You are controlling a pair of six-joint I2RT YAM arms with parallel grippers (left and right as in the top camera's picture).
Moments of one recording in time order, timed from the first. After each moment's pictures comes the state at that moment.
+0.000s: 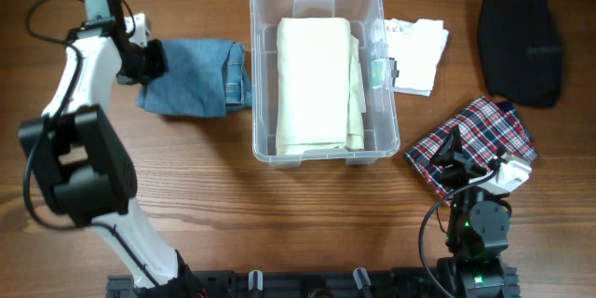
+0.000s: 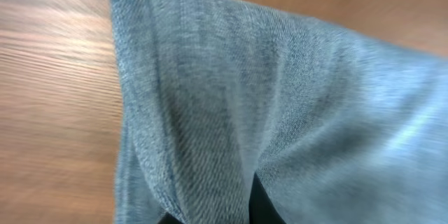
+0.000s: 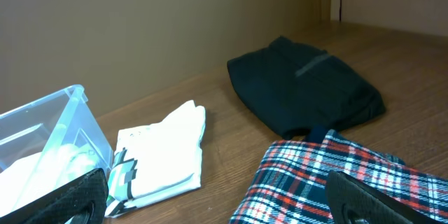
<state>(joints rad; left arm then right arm) 0.21 2.02 1.56 -0.77 0.18 -0.06 0.09 0.15 0.01 0.03 0.40 0.33</state>
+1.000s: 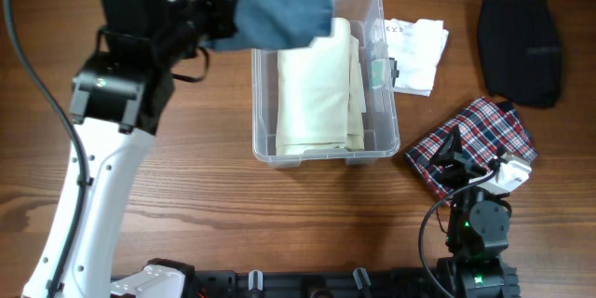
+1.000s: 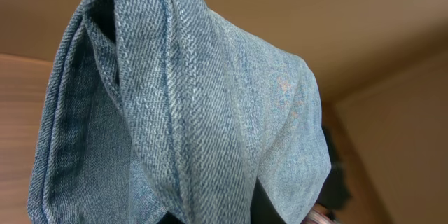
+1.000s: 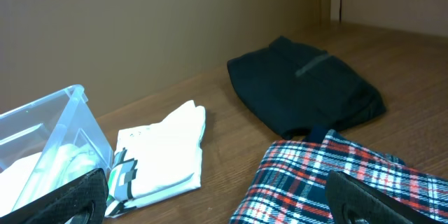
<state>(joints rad) -0.24 1.40 1.55 -0.56 0.26 -0.48 0.09 0.15 0.01 0.03 0.40 0.33</state>
